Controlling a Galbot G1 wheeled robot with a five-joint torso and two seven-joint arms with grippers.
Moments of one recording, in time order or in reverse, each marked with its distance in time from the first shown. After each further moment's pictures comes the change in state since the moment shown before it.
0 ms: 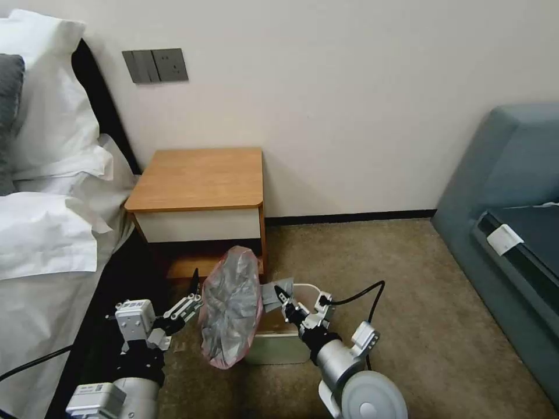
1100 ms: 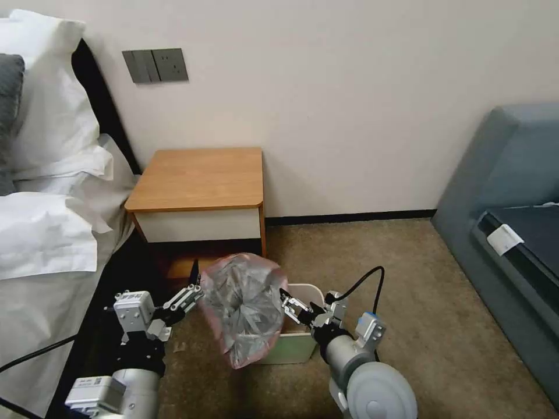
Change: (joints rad) left arm -0.050 0.007 0.011 0.000 -0.007 -0.007 -0.002; right arm 0.033 -0.058 0.036 0.133 0.011 -0.143 0.285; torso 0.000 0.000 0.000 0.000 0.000
